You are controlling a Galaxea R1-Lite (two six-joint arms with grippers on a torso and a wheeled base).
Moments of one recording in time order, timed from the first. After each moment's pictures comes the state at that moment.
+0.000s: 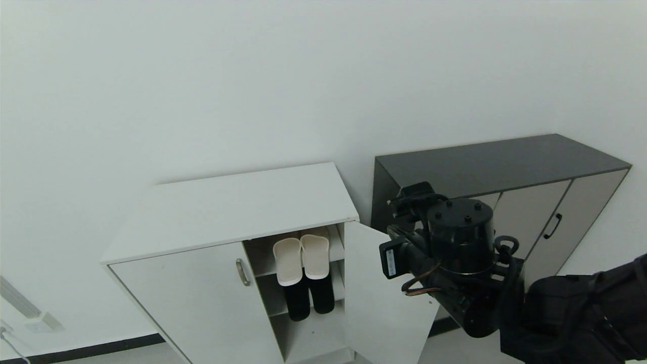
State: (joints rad) left arm 0.00 0.00 0.00 0.00 -0.01 -0.02; right arm 0.86 1.86 -0.85 -0.77 -0.55 0.05
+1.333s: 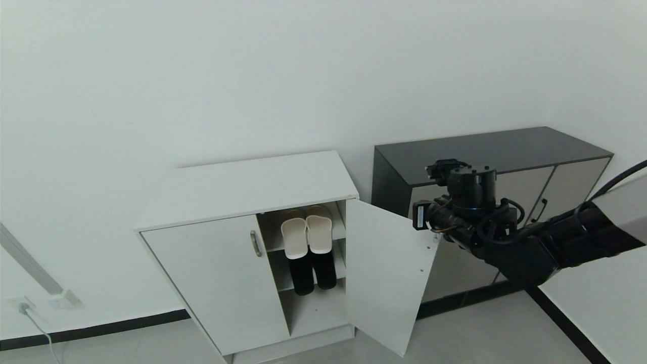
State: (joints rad) left arm 0.00 0.00 0.00 0.00 -0.01 -0.02; right arm 0.52 2.03 -1.08 -0.69 -0.33 0.11
